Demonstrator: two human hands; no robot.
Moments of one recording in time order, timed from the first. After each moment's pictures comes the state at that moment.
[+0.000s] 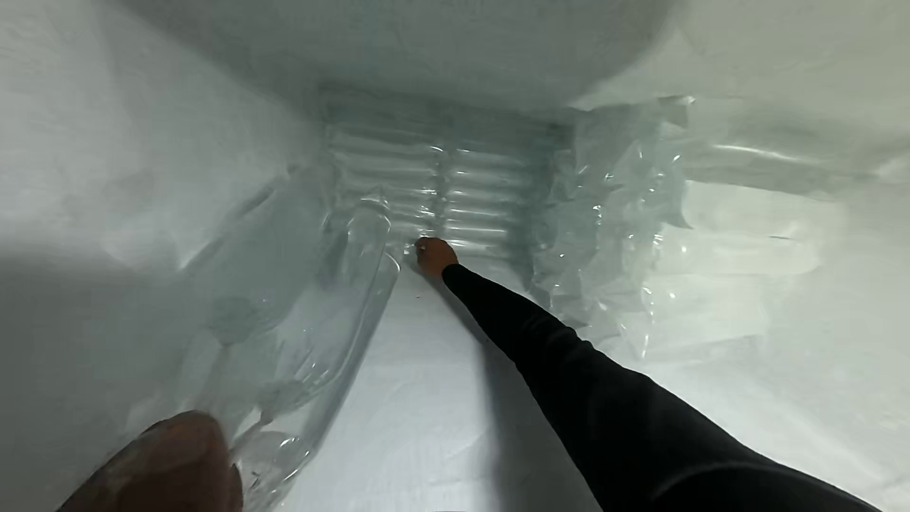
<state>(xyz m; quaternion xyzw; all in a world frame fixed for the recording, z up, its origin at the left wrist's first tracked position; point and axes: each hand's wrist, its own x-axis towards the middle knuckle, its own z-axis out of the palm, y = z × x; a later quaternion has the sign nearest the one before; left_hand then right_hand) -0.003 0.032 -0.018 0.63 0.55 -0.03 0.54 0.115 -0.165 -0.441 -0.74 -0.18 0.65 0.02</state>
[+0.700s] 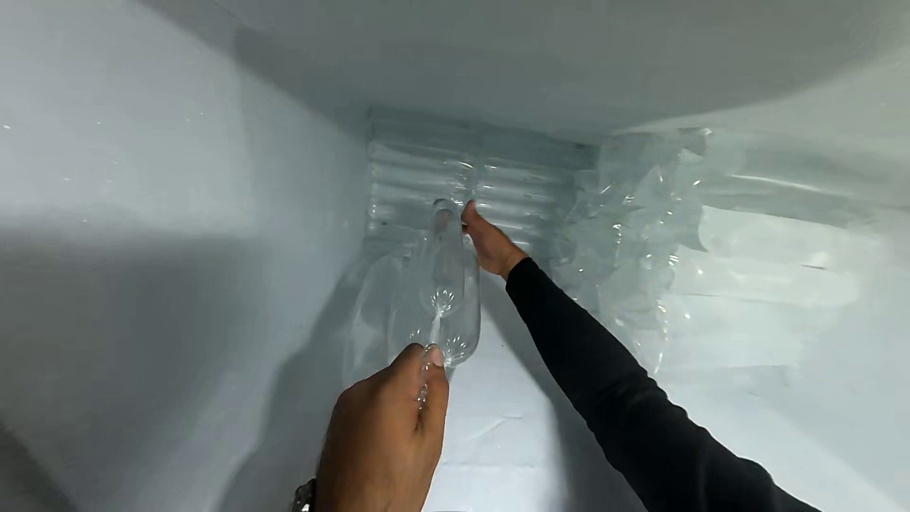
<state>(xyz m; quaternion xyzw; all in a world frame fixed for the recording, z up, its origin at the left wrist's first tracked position) 0.041 -0.029 -0.043 0.77 0.45 -0.22 0.41 0.199 -0.135 -0.341 -0.58 0.09 0.70 0.41</state>
